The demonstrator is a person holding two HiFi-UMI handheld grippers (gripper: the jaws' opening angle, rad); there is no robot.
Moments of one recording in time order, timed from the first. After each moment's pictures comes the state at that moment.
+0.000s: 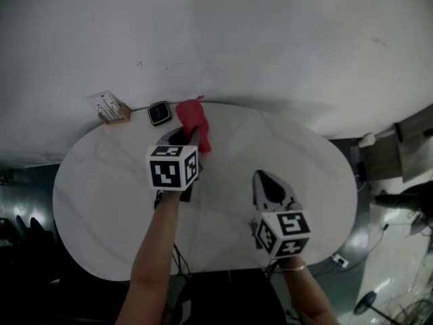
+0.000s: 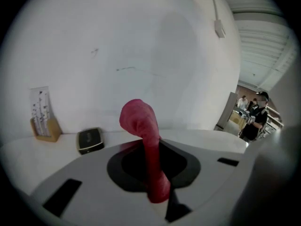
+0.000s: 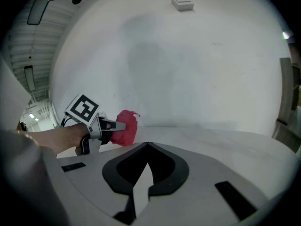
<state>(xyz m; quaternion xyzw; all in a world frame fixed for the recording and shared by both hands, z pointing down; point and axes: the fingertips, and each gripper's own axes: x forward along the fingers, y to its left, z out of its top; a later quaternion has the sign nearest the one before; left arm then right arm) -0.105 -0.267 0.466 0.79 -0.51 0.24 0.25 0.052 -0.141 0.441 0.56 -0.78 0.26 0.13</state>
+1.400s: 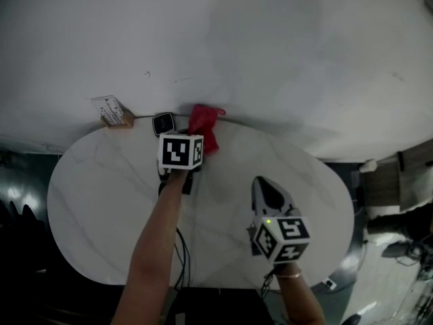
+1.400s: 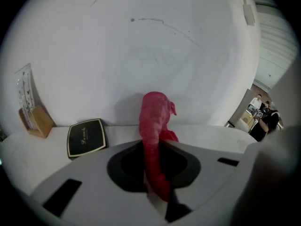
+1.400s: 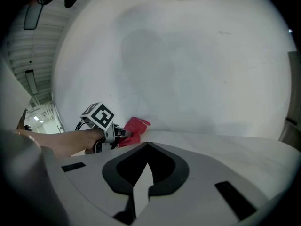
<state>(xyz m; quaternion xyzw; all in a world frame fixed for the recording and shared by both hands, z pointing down) -0.122 -0.326 0.518 0.74 -0.52 0.29 0.31 0.050 -0.190 0.446 0.53 -0.79 0.27 0.12</state>
